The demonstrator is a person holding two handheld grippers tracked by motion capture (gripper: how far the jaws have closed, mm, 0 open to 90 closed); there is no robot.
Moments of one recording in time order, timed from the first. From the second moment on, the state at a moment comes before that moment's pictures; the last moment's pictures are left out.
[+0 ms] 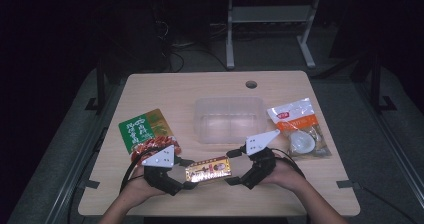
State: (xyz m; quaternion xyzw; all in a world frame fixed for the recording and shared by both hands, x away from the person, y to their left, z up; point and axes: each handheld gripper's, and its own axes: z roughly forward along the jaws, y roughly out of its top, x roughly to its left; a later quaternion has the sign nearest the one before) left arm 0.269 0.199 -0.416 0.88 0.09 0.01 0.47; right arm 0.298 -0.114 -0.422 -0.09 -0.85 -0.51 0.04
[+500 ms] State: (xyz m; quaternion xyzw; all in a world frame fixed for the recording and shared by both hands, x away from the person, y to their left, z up) left arm 0.266 0.196 -0.414 0.87 0.08 0.00 0.48; right arm 0.291 -0.105 -0.424 -0.07 -0.86 -0.51 0.06
